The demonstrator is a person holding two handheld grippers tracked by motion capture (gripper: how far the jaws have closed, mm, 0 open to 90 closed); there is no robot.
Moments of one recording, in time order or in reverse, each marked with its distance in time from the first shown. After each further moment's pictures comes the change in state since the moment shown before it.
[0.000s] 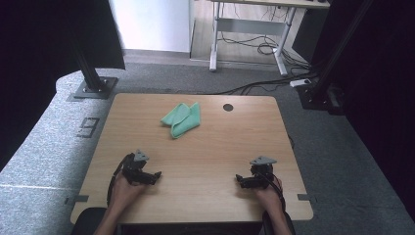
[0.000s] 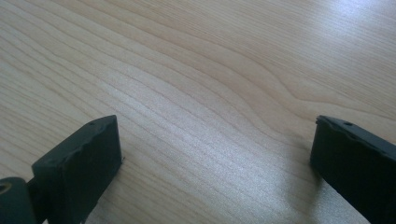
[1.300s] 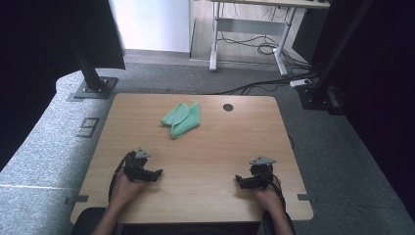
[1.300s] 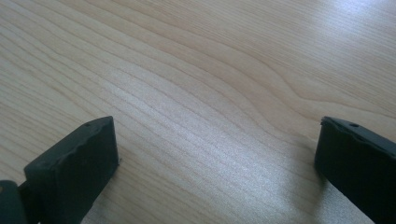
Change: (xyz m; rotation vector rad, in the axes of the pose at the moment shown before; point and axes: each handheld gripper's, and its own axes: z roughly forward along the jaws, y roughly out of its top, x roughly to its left) left arm 0.001 0.008 0.002 0.004 -0.017 -0.035; right arm 0.001 0.000 0.001 0.007 0.005 0.000
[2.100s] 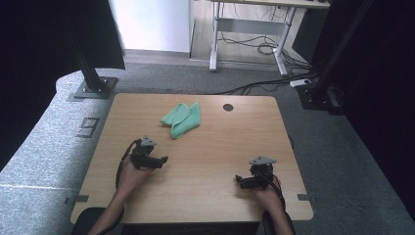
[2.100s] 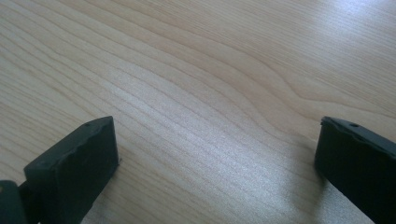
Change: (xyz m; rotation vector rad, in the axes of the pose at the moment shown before) left arm 0.005 0.045 0.010 -0.054 -0.020 0.035; right arm 0.000 0.000 0.000 0.000 0.000 0.000
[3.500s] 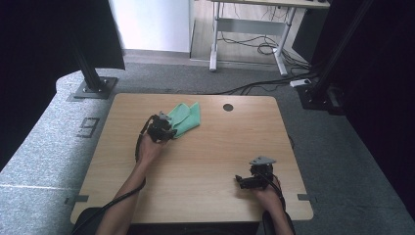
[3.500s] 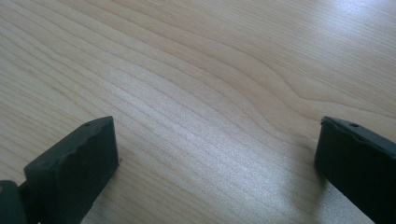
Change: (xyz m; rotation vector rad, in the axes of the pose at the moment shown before) left arm 0.026 0.081 0.062 0.004 0.084 0.001; right arm 0.000 0.000 0.000 -0.001 -0.001 -0.002
